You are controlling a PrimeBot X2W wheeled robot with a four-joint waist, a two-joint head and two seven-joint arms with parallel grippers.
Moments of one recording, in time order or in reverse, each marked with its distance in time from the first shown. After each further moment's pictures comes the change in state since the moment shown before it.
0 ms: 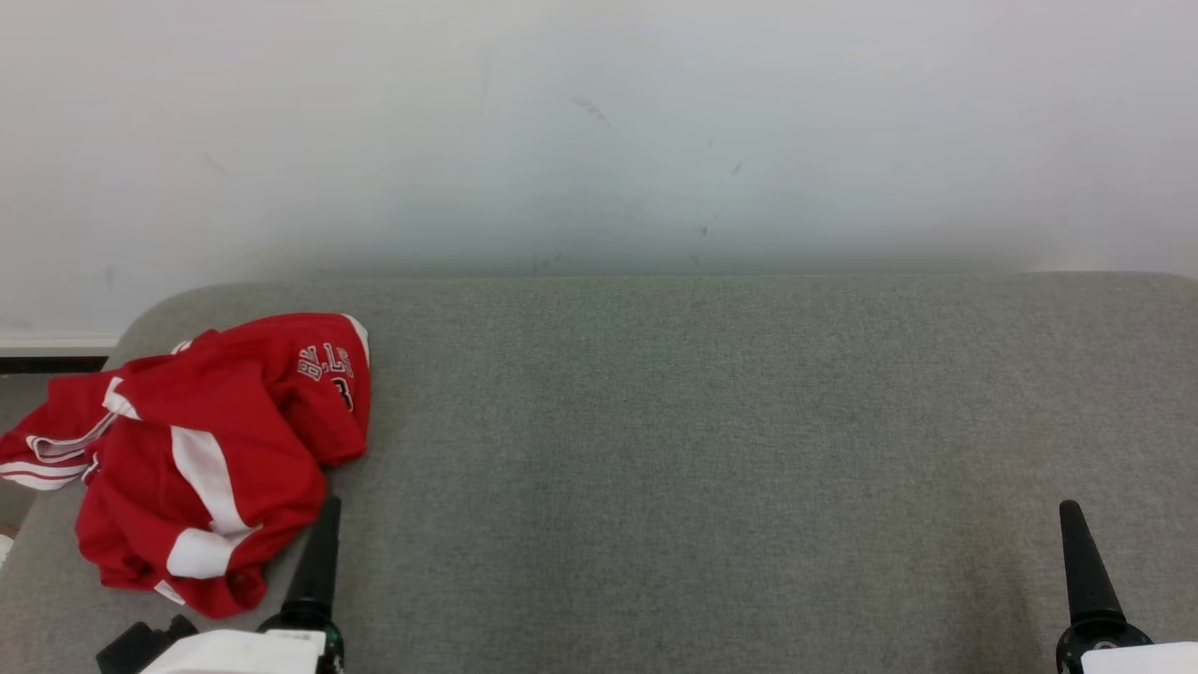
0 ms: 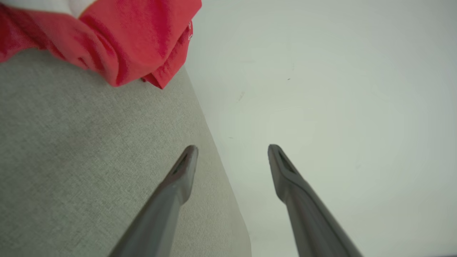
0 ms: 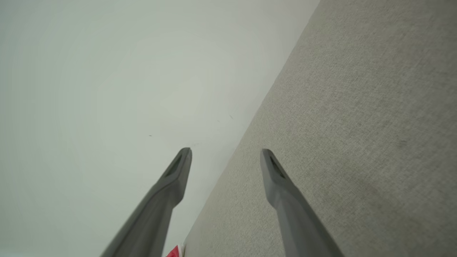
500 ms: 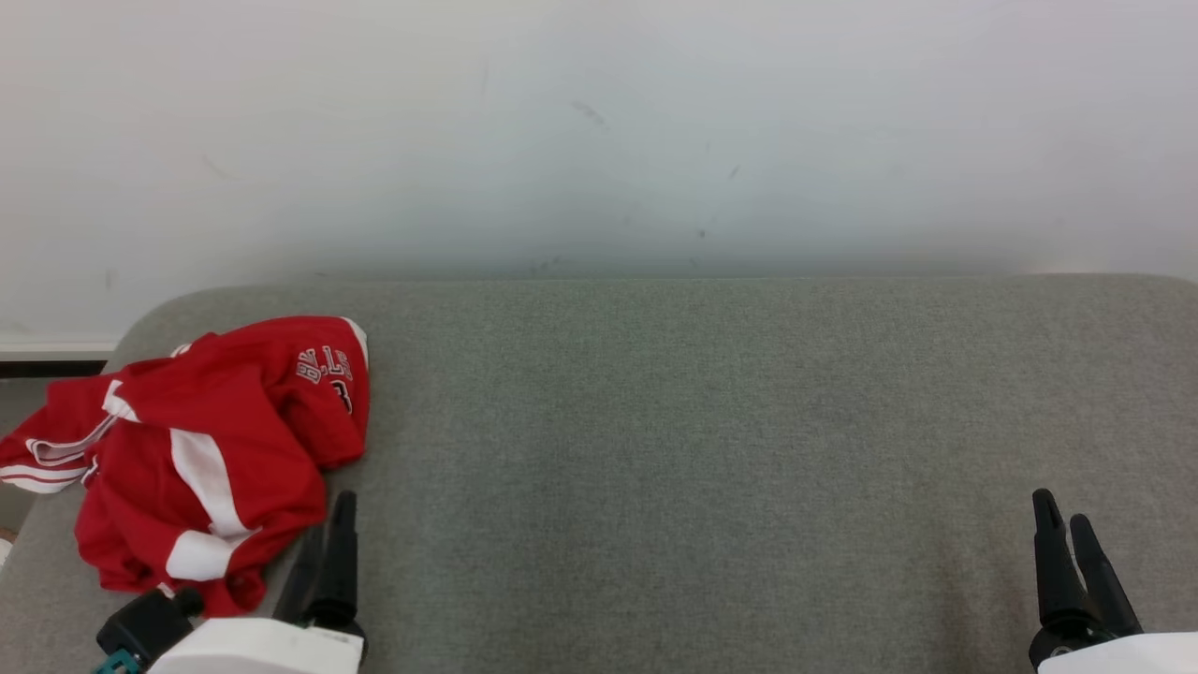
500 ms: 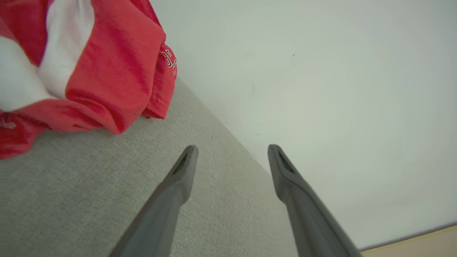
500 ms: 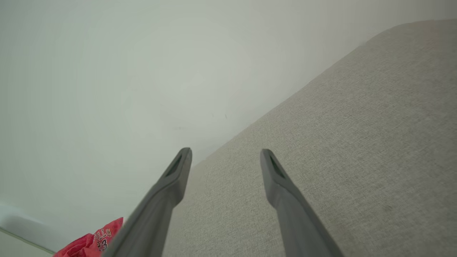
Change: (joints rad) left arm 0.001 0.018 -0.029 -0.030 0.391 0.027 -0.056; right arm 0.002 -0.049 0.059 -0.037 -0.372 0.000 -0.057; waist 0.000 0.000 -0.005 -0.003
